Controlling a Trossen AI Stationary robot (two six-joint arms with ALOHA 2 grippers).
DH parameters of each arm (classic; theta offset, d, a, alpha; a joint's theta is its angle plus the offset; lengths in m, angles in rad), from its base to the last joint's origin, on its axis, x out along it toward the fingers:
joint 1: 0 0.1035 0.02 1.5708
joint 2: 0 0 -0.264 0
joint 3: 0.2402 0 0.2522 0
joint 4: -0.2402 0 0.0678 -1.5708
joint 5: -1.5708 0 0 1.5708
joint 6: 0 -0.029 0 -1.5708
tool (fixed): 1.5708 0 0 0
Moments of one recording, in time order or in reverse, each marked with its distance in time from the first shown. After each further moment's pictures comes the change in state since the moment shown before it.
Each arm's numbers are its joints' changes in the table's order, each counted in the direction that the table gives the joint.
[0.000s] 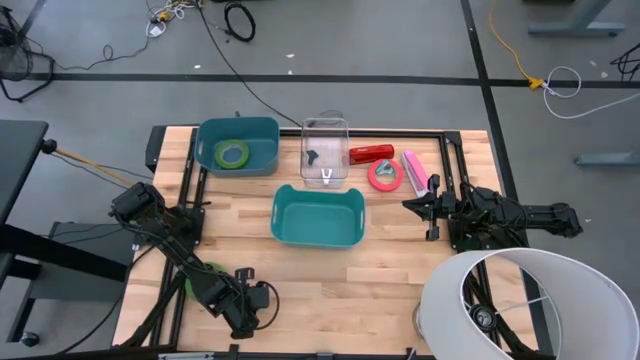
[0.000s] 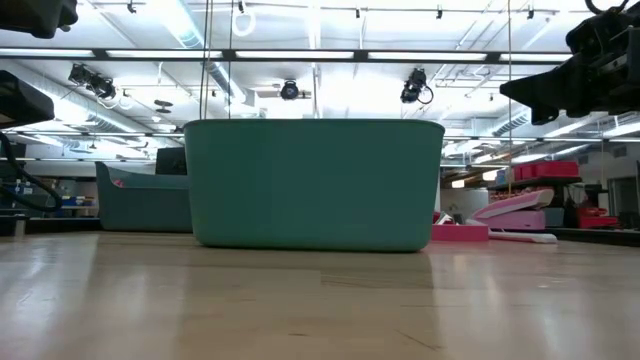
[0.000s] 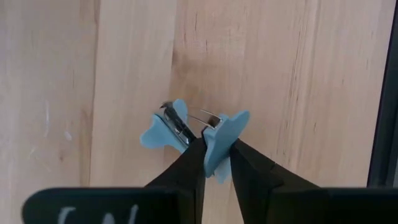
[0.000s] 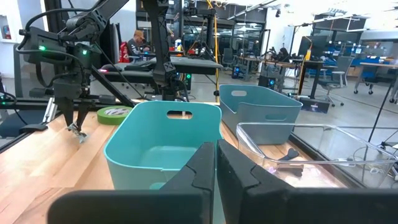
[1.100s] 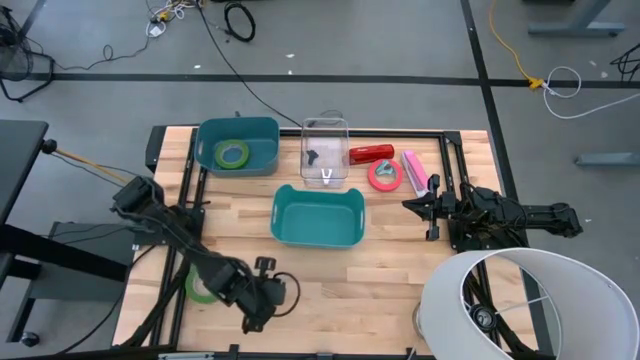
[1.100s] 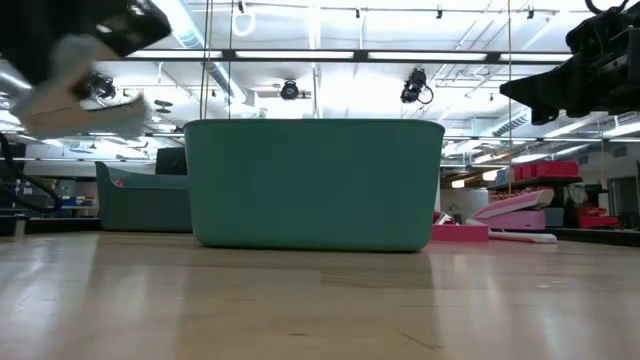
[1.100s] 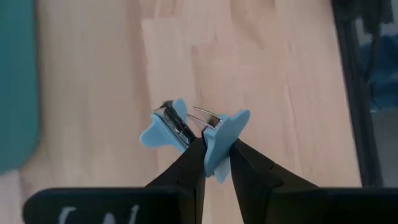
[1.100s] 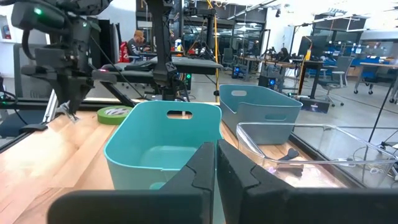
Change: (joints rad) left arm 0.136 0.036 0.199 -0.139 0.054 -0.395; right arm 0.000 0.000 0.000 0.000 0.000 0.000
